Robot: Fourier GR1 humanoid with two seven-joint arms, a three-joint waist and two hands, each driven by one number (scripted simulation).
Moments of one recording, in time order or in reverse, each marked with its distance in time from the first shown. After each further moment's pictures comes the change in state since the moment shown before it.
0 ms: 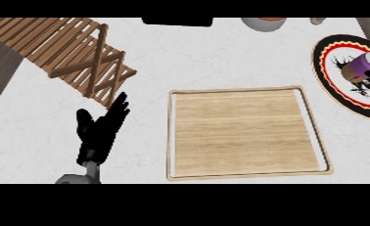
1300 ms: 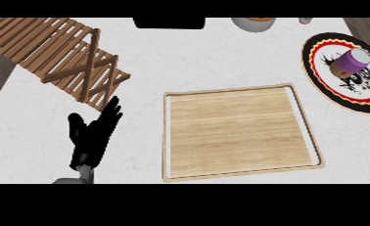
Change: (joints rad) left arm 0.025 0.012 0.043 0.028 0.006 -0.007 -0.030; right arm 0.344 -0.134 0.021 0.034 -0.009 0.468 -0.221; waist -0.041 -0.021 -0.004
